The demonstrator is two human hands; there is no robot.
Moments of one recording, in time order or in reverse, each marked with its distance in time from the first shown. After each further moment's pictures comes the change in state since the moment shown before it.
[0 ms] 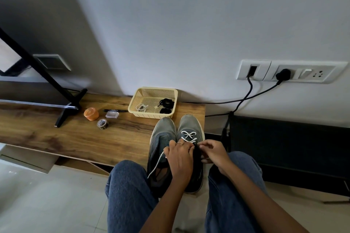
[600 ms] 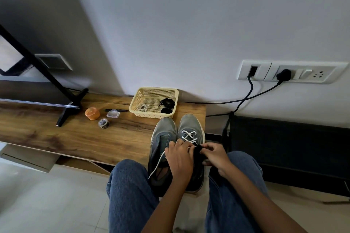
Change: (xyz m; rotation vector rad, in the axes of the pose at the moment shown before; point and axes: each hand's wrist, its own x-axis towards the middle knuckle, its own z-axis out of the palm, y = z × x) left_hand 0.000 0.000 -0.008 -0.017 -0.001 -0.009; right_hand -0.006 0.001 0.005 0.051 0.036 0.065
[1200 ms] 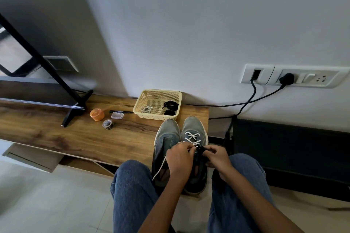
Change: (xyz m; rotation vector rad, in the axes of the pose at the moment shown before) left_hand 0.007 -0.007 -0.025 -0.177 -0.157 -0.062; right_hand 0.002 0.008 0.006 -0.017 0.055 -0.053
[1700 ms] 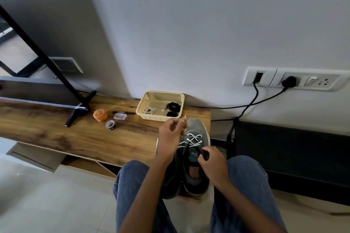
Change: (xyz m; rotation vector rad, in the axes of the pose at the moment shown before) left_hand 0.030 0.012 -0.078 -0.989 -0.052 -0.166; right_hand -0.017 0.009 0.020 -0.557 0.203 -0.377
